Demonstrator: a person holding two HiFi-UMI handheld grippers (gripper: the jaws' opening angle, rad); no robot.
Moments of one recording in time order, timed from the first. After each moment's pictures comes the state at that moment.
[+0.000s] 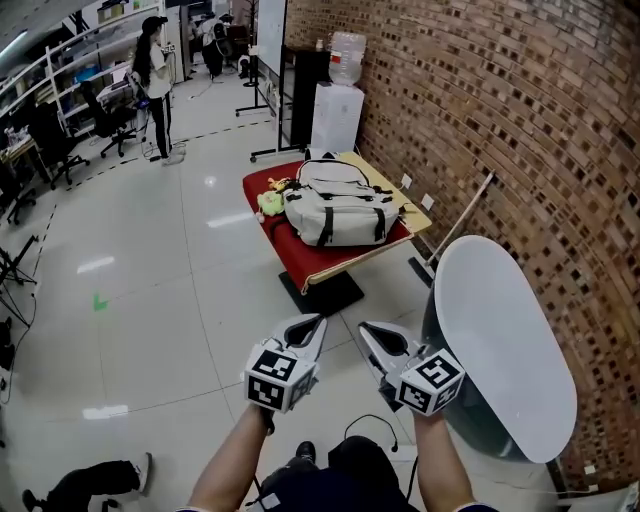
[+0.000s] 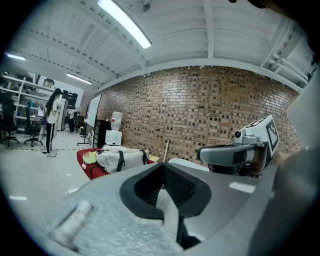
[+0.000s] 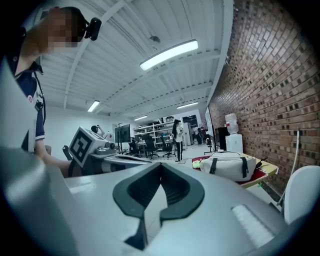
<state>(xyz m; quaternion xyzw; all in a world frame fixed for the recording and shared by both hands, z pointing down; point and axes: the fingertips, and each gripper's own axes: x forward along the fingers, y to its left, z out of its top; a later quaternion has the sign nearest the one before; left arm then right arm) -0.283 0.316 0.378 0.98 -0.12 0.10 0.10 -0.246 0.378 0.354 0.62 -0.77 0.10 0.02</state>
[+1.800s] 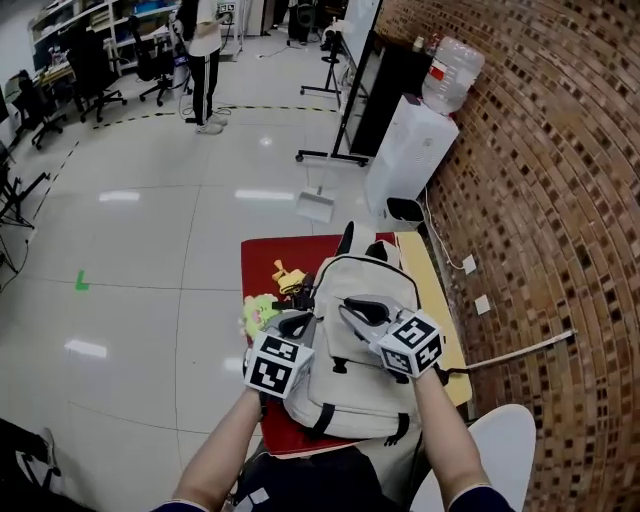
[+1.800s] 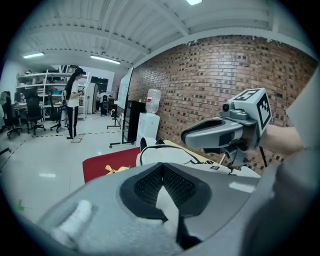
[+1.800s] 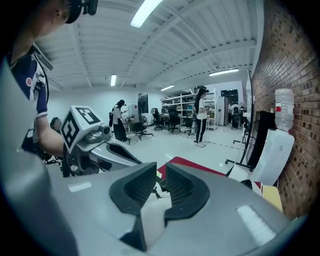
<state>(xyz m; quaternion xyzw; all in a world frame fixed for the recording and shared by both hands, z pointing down) -0.012 -0.173 0.491 0.92 -0.28 0.21 0.17 0.042 -0.168 0.456 0.41 -0.88 0.13 0.21</state>
